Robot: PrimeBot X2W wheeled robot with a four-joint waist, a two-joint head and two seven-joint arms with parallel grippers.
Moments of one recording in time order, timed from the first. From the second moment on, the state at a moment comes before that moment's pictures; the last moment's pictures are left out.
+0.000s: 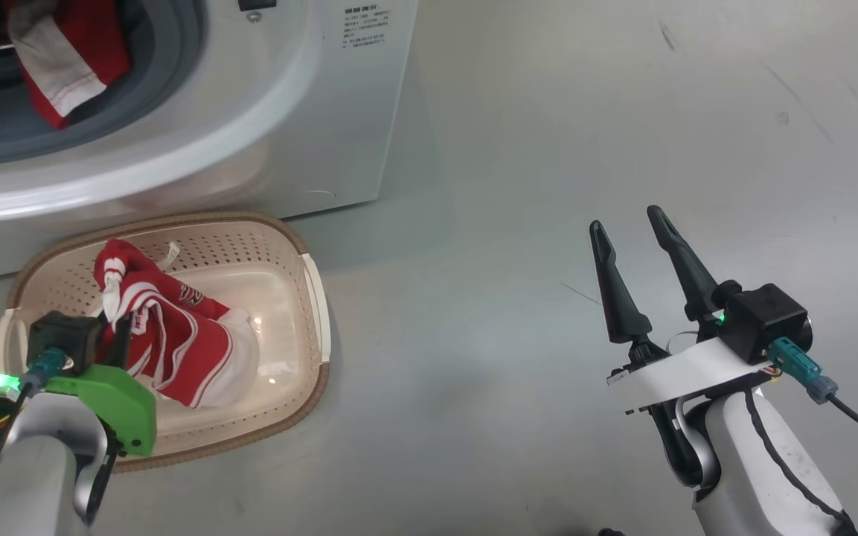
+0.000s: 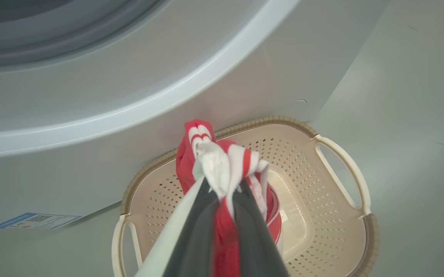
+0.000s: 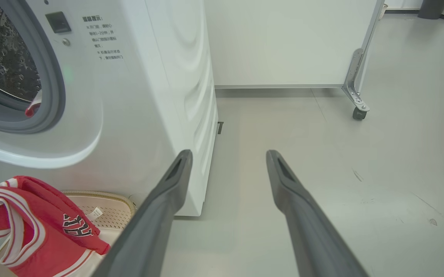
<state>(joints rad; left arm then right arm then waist) -0.30 0.24 -0.14 0.43 -0.21 -0.09 -0.02 -0.22 -0.06 0.26 0.15 0.30 0.06 -0.25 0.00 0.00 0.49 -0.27</state>
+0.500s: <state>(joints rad) -0.38 0.27 -0.11 0.63 -0.20 -0.07 0.00 -0.26 -0.05 0.26 0.14 0.32 0.06 -0.25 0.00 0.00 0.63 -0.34</state>
